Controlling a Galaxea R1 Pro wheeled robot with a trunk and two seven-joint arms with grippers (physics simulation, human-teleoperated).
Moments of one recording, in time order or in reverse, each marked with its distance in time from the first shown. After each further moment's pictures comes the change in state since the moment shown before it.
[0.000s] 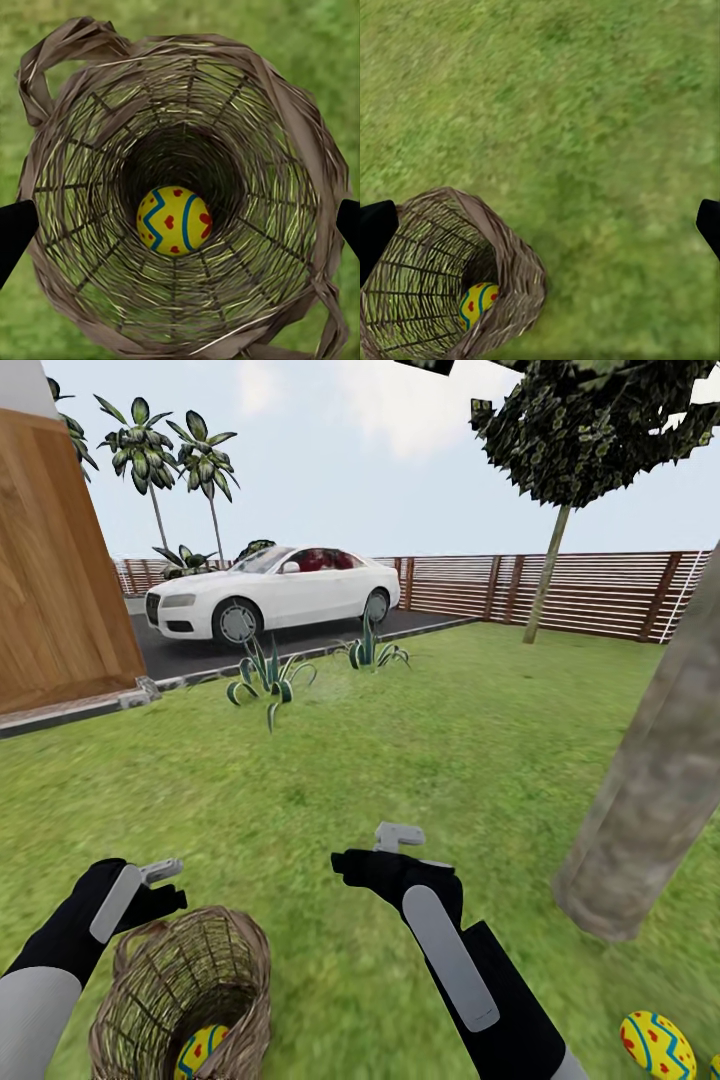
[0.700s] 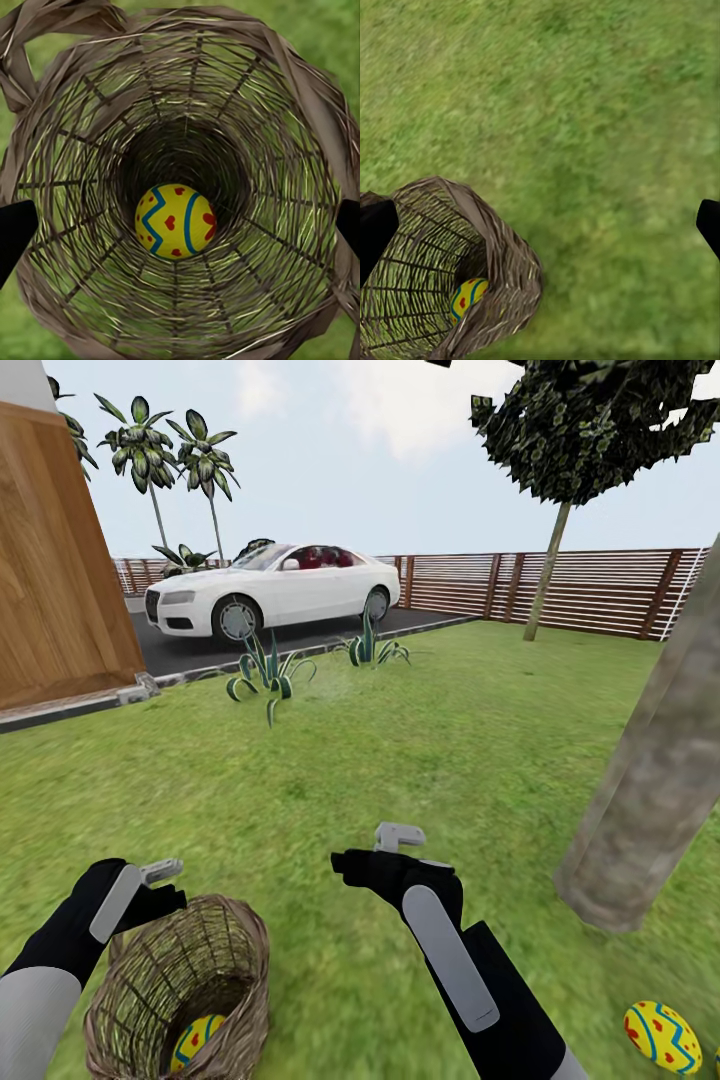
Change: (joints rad) left arm 0.000 0.000 0.000 0.000 0.002 0.000 0.000; right arm 0.000 0.001 0.000 0.000 0.000 0.000 0.000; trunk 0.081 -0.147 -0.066
